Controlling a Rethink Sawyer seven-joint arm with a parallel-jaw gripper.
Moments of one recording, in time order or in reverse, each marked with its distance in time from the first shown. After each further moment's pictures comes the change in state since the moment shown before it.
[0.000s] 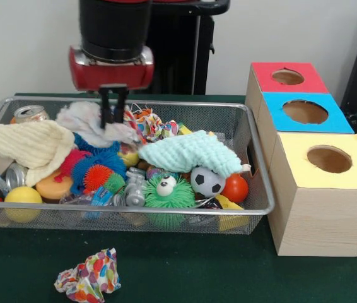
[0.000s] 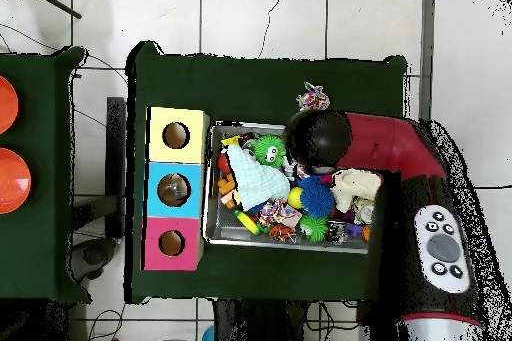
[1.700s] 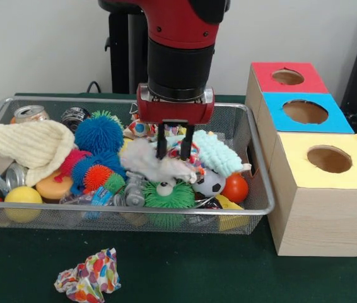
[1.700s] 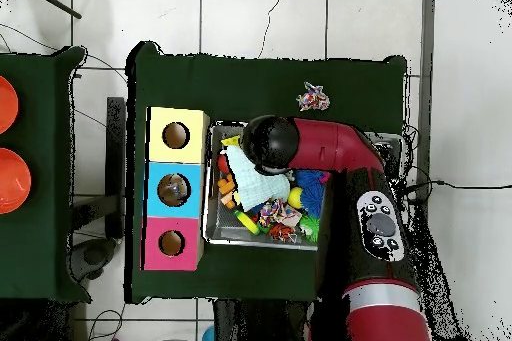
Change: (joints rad) arm 0.113 0.090 -0.052 0.027 0.123 -0.134 0.264
